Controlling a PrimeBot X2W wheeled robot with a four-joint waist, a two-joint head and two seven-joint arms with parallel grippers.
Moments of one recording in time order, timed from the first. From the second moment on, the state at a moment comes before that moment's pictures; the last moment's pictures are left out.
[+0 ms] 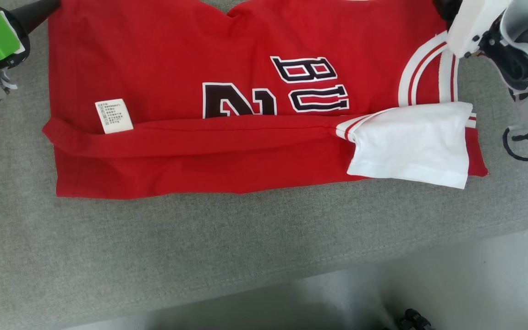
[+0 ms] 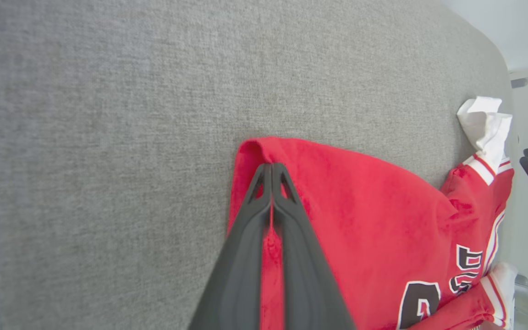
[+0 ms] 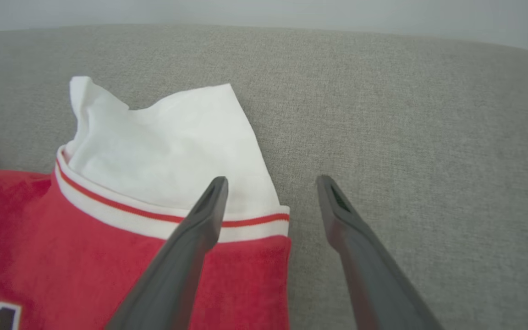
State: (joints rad) left arm -1.00 0.36 -0.23 0.43 -1.05 -0.03 0.81; right arm -0.98 -0.37 0.50 0.50 0.58 0.12 0.26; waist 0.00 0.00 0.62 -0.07
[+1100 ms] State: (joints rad) left arm -1.00 0.34 -0.24 0.43 -1.05 -0.05 0.80; right arm -1.00 -0.38 0.51 0.55 0.68 0.12 0.36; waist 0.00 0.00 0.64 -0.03
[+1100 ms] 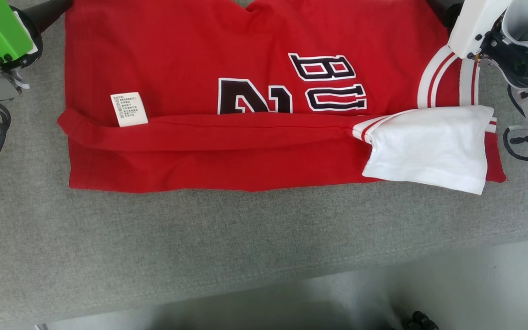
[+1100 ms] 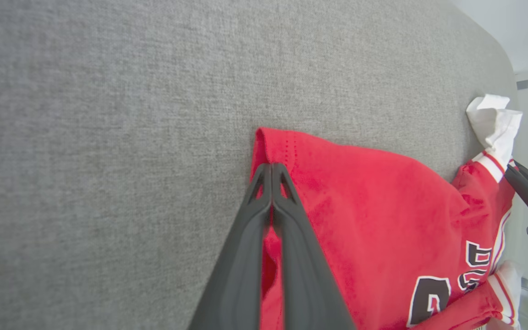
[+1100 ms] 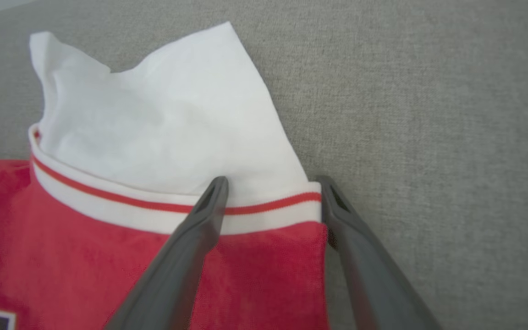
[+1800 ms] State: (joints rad) left arm -1.00 0.33 -0.25 0.45 -1.05 -0.06 0.79; right arm -1.01 -0.39 0.54 0.56 0.70 0.12 0.40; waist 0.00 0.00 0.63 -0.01
